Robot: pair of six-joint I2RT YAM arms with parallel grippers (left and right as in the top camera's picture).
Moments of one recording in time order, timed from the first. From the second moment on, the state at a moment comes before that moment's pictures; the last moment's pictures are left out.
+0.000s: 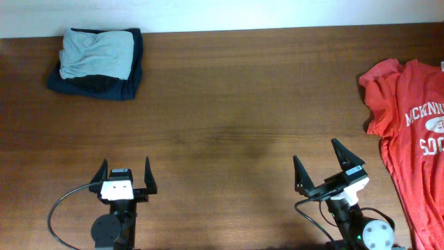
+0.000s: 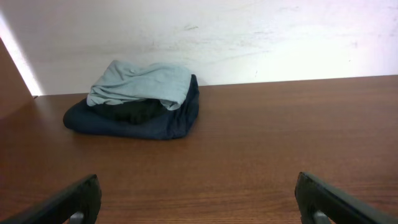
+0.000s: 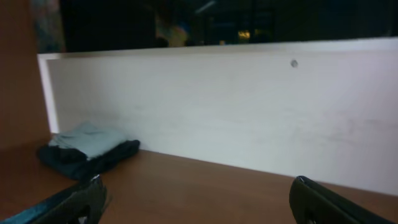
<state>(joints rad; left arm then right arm) -0.01 0.01 0.01 -0.08 -0.06 0.06 0.10 0.01 0.07 0.18 -0.26 0.07</state>
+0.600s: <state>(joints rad) -0.01 0.01 0.01 -0.08 -0.06 0.06 0.01 0.01 0.01 0.01 -0.13 0.08</state>
